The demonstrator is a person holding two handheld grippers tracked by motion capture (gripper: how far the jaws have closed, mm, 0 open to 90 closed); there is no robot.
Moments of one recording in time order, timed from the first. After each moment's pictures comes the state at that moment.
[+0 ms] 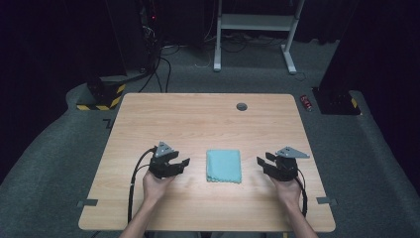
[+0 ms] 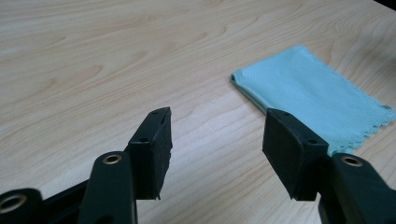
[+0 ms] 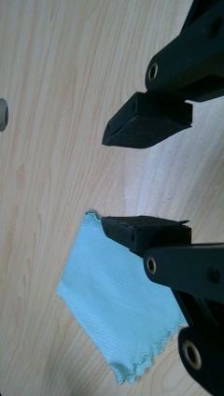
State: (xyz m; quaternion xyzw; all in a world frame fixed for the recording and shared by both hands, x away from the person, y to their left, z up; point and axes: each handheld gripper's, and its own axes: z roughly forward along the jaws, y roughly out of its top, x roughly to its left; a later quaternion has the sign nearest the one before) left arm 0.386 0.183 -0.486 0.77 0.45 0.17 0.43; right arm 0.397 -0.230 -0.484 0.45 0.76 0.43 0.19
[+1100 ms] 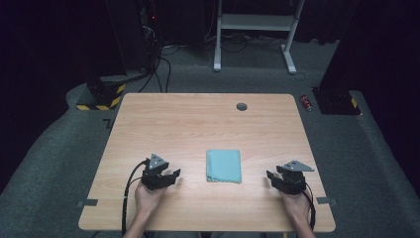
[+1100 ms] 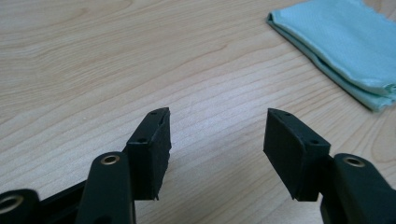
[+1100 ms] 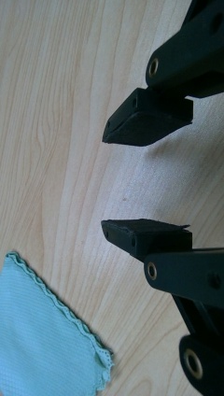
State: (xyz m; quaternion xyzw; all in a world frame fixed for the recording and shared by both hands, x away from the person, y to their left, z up) left arm 0.364 0.202 -0.517 0.77 0.48 0.19 0.38; right arm 0.372 -0.255 -0.516 0.47 0.78 0.36 0.21
